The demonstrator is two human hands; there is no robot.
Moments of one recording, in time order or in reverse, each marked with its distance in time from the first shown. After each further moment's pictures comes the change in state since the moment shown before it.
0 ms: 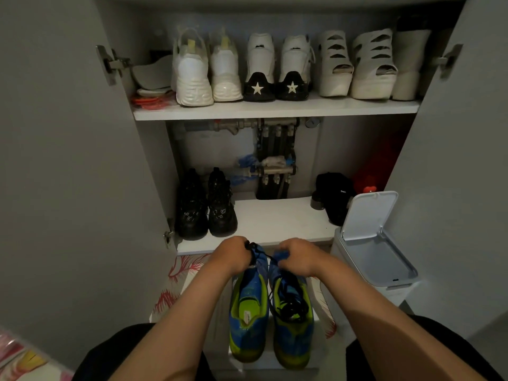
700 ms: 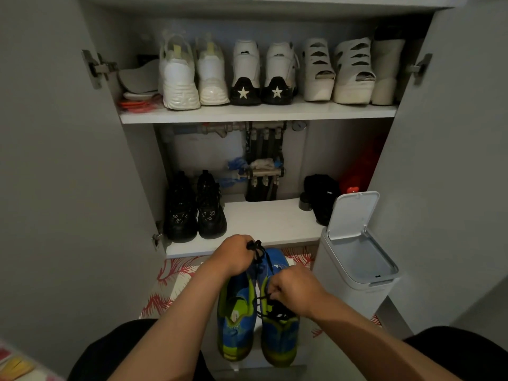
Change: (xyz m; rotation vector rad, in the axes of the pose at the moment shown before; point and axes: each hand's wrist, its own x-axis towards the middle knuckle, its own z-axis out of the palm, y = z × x) left_hand -0.008 0.029 0.005 -0.132 -0.050 0.139; right_hand -0.054 0.020 0.037 -0.506 0.141 -0.286
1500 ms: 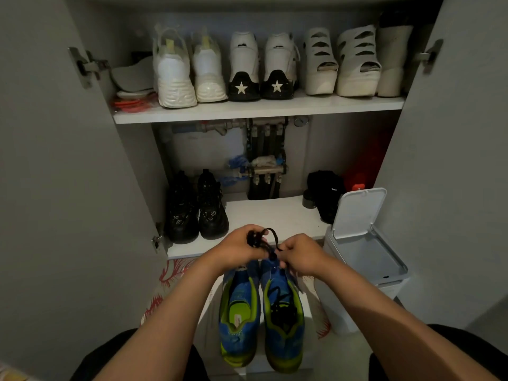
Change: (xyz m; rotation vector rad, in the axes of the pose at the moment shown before) left_hand 0.008 0.009 -0.010 -0.493 -0.127 -0.004; right_hand 0.044 0.035 -0.027 0.891 0.027 0.380
